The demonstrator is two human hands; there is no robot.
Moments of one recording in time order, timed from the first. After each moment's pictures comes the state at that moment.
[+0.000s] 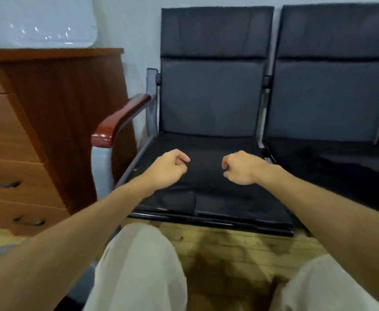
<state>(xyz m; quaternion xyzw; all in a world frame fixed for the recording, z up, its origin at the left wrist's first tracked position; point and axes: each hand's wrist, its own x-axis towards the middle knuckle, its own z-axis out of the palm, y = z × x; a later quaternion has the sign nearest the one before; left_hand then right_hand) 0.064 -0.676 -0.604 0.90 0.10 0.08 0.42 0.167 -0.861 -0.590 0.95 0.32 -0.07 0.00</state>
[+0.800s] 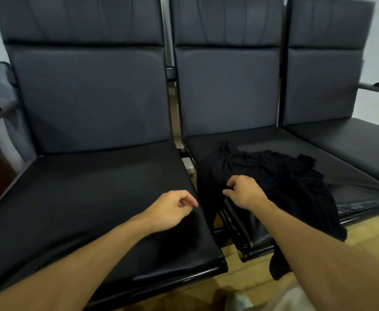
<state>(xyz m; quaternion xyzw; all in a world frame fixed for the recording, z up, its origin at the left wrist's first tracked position) 0.246 -0.830 -0.688 0.90 -0.14 -0.12 0.40 0.295 -1.048 -0.693 0.97 -0.04 -0.03 -0.22</state>
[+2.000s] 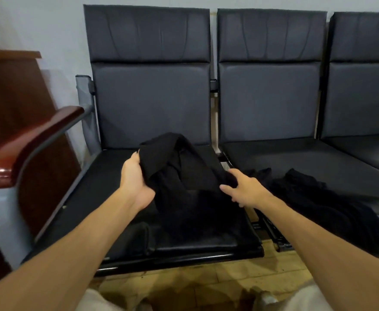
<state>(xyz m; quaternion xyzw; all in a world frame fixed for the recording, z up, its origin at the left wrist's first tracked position) 0.183 -0.727 -0.619 0.39 0.12 0.09 0.91 0.248 -0.966 -0.663 0.95 0.08 -0.07 -0.30</state>
